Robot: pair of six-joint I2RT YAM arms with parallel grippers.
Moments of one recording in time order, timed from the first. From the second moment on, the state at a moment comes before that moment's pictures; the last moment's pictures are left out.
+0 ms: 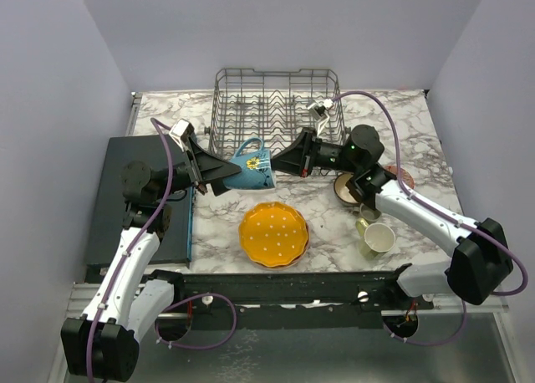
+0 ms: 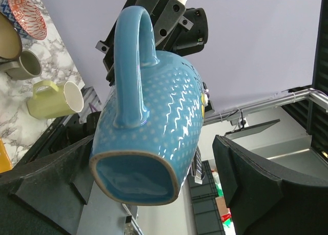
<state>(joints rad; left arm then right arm) -0.14 0.85 0.66 0.51 1.08 -1.57 0.64 1.34 0.98 0.54 -0.77 0.81</state>
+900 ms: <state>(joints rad) -0.13 0.86 0.66 0.51 1.08 -1.57 0.66 1.36 0.98 0.57 -0.75 0.79</state>
